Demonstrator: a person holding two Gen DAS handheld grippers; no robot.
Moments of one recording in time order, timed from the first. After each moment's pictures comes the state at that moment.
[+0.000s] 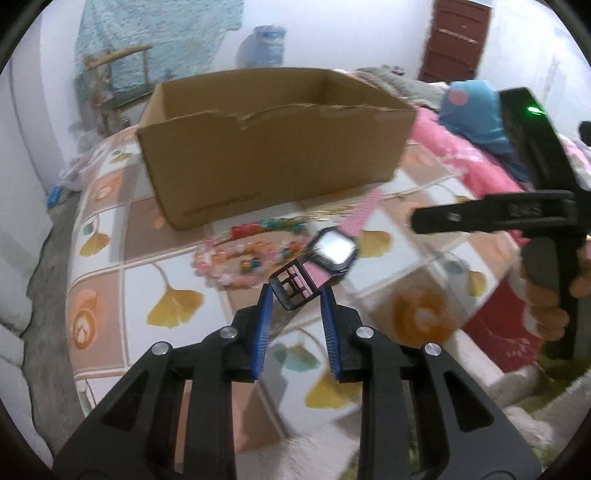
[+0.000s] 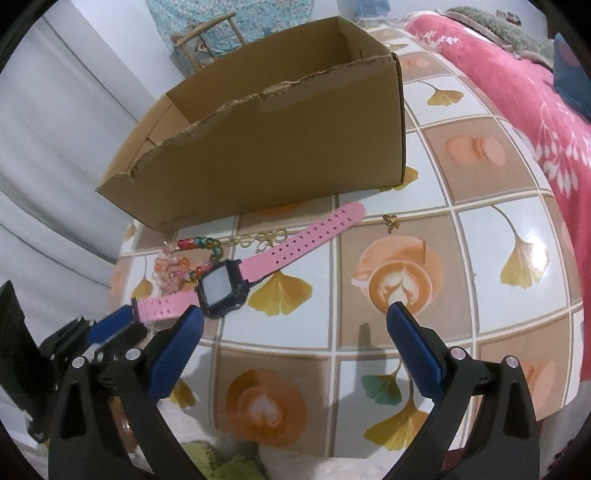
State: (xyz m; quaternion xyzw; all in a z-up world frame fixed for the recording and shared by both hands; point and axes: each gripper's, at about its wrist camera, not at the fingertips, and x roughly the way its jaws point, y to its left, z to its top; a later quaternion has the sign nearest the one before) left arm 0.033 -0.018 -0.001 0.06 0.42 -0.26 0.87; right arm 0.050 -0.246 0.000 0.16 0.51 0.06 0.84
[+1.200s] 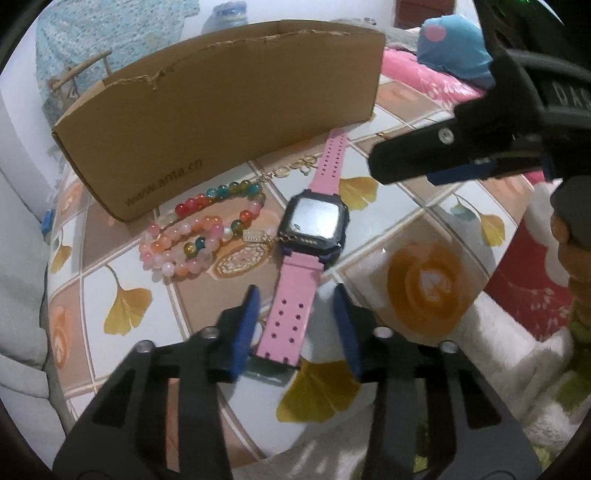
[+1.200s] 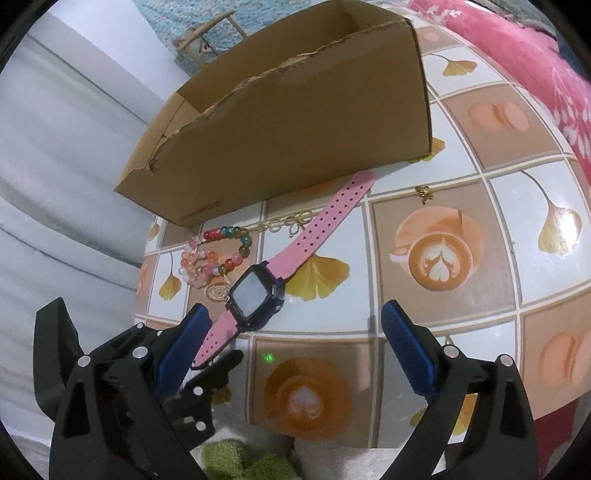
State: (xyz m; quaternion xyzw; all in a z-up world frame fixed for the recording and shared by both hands) left arm 0.038 -0.064 -0.040 0.15 0.45 -0.27 0.84; right arm 0.043 -0.239 -0.010 0.22 0.52 0.09 0.82
